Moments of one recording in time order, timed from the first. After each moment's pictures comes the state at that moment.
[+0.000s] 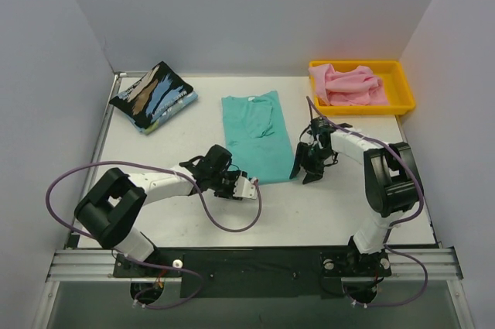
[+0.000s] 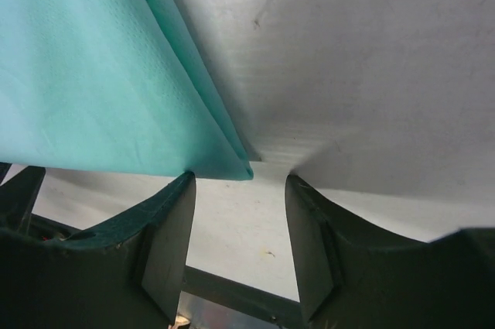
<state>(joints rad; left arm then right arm) -0.73 1.56 0.75 -0.16 0.38 1.00 0.27 1.77 1.01 -0.66 -0.29 0.49</state>
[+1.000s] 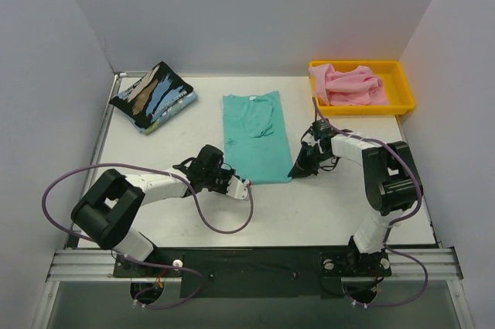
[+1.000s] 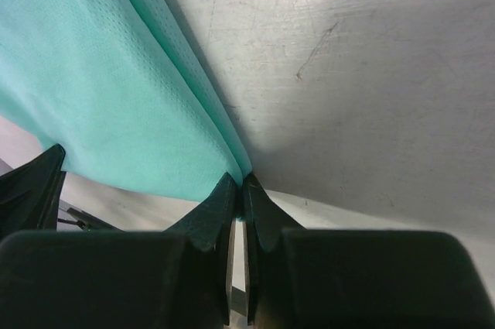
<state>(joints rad) -0.67 1.54 0.68 -0.04 0.33 1.15 0.26 1.78 0.94 -0.45 -0.40 0.66</state>
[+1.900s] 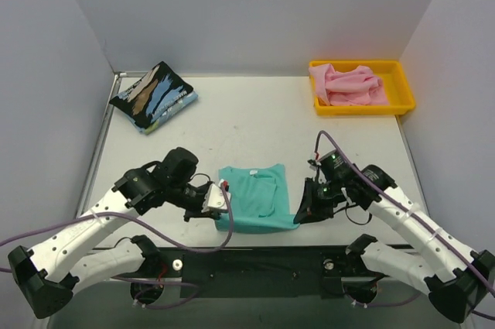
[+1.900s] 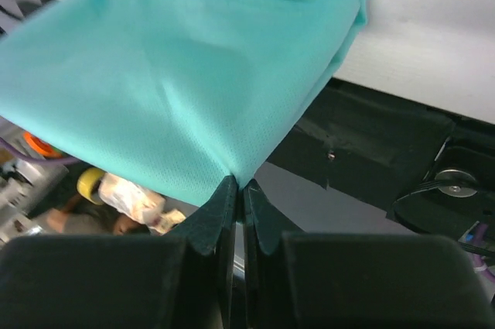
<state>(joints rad) -0.81 0.92 0.92 -0.95 0.66 0.74 0.68 0.91 0.79 -1.03 -0.40 0.79</state>
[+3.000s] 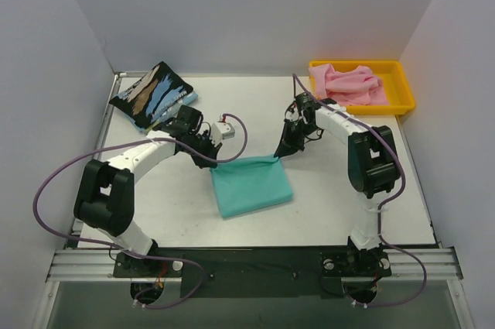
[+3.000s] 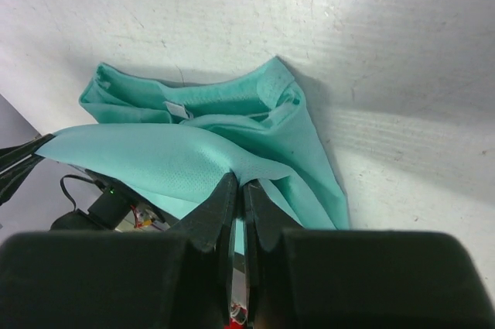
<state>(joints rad) -0.38 1.61 1.09 -0.59 0.50 0.50 0.32 1.99 1.44 -0.78 -0.48 0.55</state>
